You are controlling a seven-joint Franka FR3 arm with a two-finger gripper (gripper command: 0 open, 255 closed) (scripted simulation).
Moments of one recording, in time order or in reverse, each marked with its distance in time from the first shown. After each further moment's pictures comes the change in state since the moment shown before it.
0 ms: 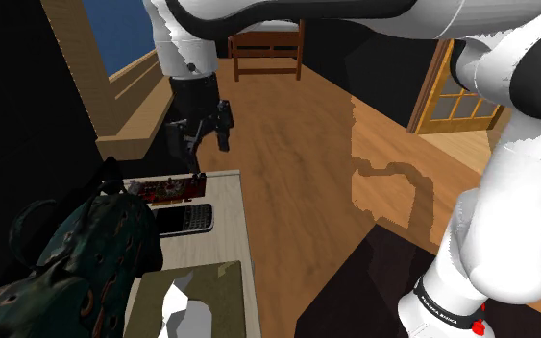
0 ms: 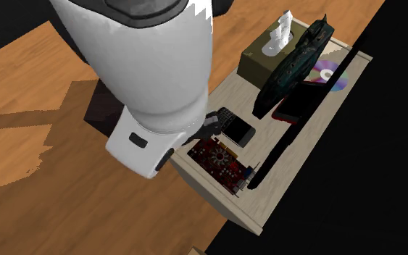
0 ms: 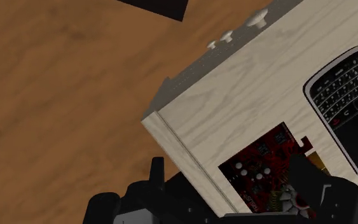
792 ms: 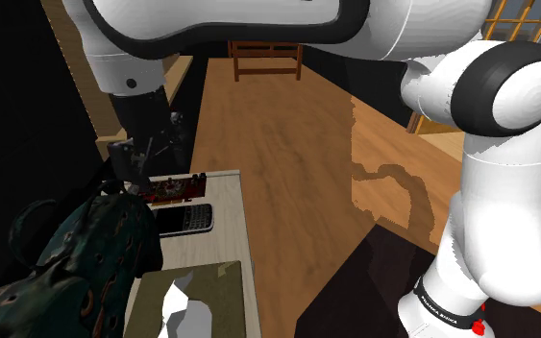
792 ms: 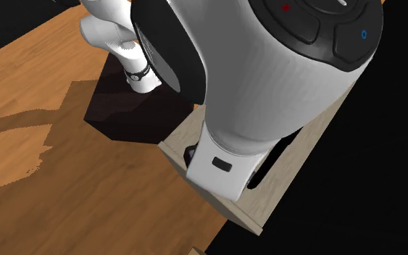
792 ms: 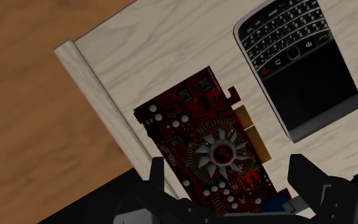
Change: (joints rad) arm 0.114 0.235 0.057 0.272 -0.114 -0.036 0.044
